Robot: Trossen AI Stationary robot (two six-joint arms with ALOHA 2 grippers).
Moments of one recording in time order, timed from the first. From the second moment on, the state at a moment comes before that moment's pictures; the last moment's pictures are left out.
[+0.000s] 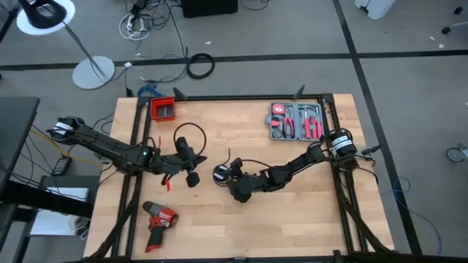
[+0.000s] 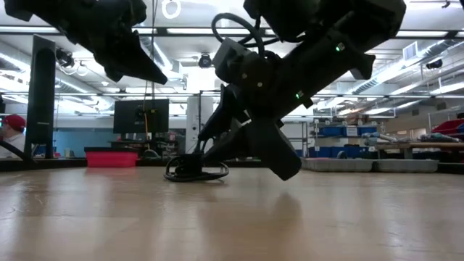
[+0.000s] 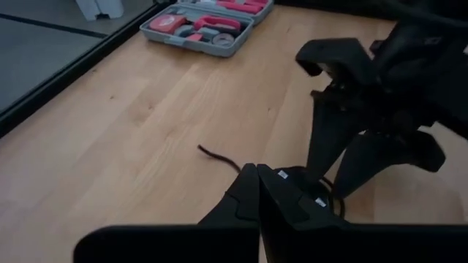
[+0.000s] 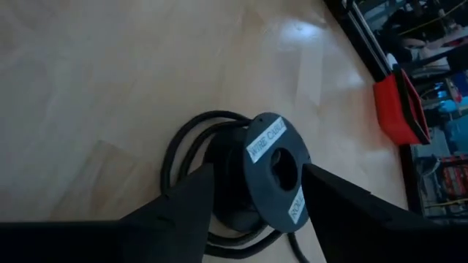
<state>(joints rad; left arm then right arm) -0.29 1.08 0.58 -0.08 -0.57 -0.38 0.28 2.03 1.09 0.32 0.52 -0.58</state>
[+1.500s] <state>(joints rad) -0.29 1.08 0.58 -0.06 -0.55 -0.41 0.19 2.02 1.09 0.29 0.38 -0.54</state>
